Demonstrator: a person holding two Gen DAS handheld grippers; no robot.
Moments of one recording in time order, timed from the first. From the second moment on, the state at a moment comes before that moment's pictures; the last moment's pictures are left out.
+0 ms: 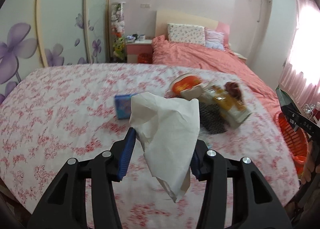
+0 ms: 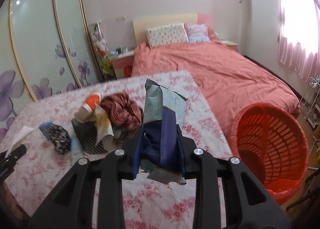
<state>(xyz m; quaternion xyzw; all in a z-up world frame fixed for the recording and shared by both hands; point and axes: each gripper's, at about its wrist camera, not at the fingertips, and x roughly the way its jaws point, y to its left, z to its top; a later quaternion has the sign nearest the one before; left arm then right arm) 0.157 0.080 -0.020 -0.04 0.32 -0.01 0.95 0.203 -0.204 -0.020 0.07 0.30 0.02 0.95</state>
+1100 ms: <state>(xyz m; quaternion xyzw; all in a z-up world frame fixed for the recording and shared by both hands) 0.204 -0.220 -0.015 0.05 0.32 -0.32 0.89 0.143 -0.392 -0.013 0.16 0.23 -0.14 0.95</state>
